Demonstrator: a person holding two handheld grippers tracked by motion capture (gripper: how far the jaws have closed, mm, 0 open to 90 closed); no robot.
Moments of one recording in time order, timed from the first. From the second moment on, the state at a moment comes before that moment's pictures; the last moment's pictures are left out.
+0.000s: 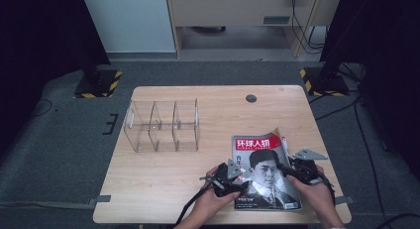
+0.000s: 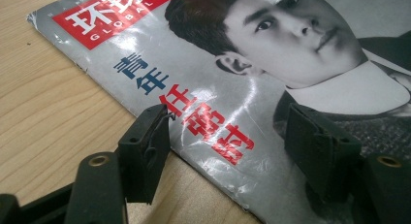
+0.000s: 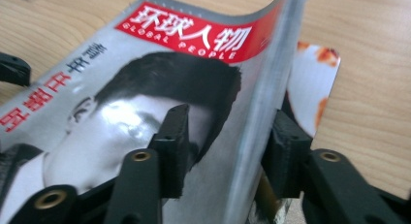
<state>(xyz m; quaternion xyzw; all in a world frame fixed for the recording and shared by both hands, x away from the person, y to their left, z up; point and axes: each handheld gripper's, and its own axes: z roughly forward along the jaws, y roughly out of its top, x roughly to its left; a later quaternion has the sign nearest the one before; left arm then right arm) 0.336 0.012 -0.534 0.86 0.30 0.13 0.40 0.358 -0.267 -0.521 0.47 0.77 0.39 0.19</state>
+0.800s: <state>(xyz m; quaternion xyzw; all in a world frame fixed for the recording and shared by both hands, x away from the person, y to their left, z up) 0.350 0.014 -0.536 0.86 0.32 0.08 0.39 0.362 -0.261 -0.526 0.47 0.78 0.37 0.20</state>
